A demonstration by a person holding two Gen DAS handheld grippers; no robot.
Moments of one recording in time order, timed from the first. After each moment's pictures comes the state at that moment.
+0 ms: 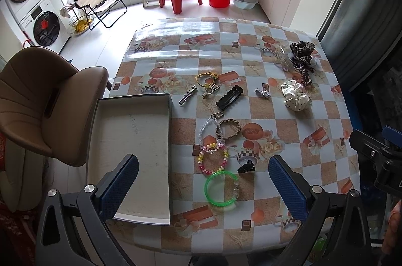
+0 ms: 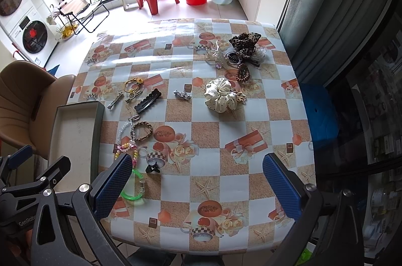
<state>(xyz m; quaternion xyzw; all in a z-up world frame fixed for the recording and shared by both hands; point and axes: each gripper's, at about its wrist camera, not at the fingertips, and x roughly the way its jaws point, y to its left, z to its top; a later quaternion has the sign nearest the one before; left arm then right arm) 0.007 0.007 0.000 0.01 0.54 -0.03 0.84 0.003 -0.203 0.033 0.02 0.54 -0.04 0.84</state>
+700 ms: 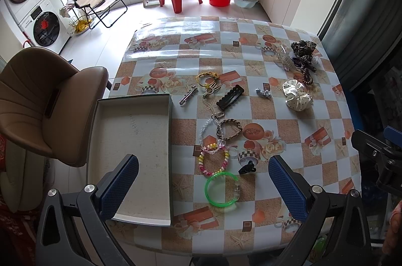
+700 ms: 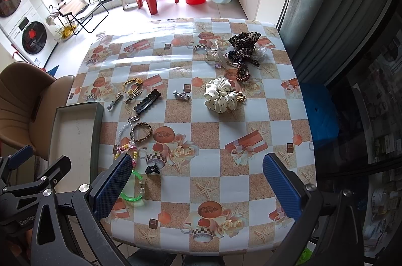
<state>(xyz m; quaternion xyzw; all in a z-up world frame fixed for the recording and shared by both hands) 0.008 0.008 0.000 0.01 0.54 -0.02 0.84 0.004 -0.203 0.032 0.02 0.54 -0.04 0.84</state>
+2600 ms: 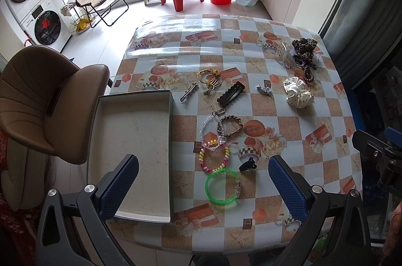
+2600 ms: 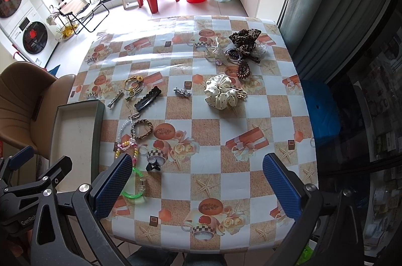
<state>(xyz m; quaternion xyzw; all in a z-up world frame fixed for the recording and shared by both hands) 0.010 0.004 0.000 0.02 0.55 -0.02 0.84 0.003 -0.205 0.031 0.02 0.55 -0.04 0.84</state>
